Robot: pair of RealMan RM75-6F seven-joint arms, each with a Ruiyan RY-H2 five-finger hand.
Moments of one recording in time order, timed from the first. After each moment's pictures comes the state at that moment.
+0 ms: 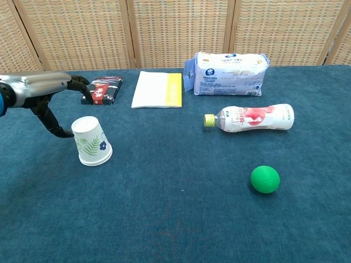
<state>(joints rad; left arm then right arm) -0.71 -1.40 -0.21 -1.81 0.70 1.09 0.79 0.02 -1.02 0.05 -1.55 -1.53 1.51 0.26</state>
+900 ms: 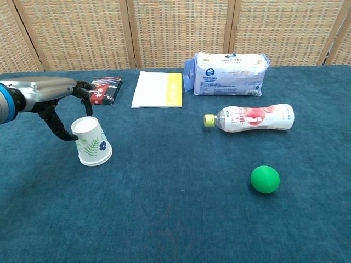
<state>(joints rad) -0.77 -1.43 -0.17 -1.76 0.65 1.12 0.77 0.03 -1.02 0.05 -1.55 -1.52 1.49 0.27</state>
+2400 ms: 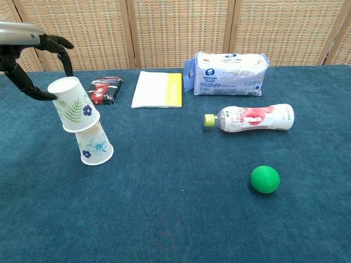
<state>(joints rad) -0.77 -1.12 -0.18 -2.05 0.69 1.14 0.63 0.03 -1.02 0.05 -1.56 -1.51 1.48 0.25</state>
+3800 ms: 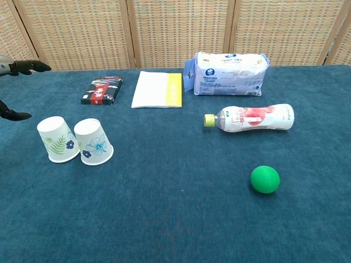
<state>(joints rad) -0.64 -1.19 -0.11 -1.78 0.89 1.07 0.34 0.03 -1.02 0.04 -1.56 -1.51 1.47 0.24</state>
